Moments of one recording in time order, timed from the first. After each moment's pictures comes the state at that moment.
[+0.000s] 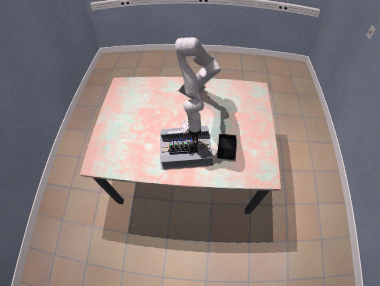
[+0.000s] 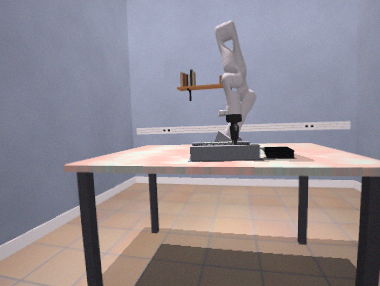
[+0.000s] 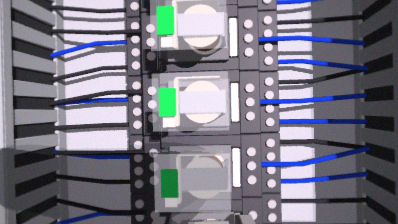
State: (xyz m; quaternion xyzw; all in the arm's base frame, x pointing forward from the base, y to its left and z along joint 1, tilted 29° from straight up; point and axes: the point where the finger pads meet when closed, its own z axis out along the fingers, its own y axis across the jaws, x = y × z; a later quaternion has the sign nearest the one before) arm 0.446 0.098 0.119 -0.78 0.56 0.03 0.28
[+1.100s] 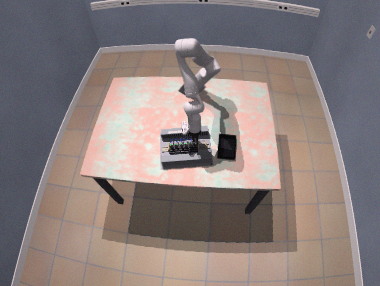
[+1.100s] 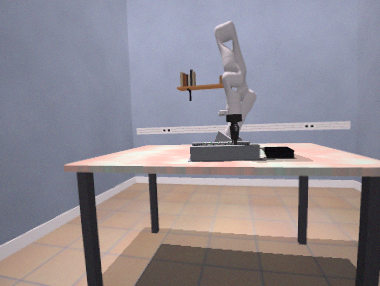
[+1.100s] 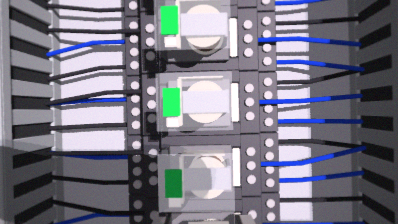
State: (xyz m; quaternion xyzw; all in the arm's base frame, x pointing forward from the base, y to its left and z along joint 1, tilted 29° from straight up) arm 0.447 0.098 0.119 -0.79 0.56 0.04 0.27
